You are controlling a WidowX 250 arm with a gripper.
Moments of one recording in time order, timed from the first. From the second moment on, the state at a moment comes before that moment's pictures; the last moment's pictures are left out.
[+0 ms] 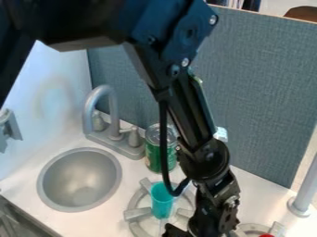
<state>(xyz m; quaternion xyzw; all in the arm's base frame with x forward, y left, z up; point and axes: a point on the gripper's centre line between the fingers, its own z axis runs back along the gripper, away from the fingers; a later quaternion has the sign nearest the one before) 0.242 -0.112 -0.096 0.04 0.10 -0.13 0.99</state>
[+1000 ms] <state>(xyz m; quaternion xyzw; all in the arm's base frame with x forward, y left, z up) 0.230 -0.021 -0.036 0.00 0.07 -0.06 1.00</state>
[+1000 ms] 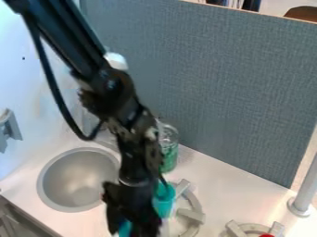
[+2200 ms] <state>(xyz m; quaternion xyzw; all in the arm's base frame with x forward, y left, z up) 0.255 0.059 -0.094 0.04 0.15 -0.04 0.99</state>
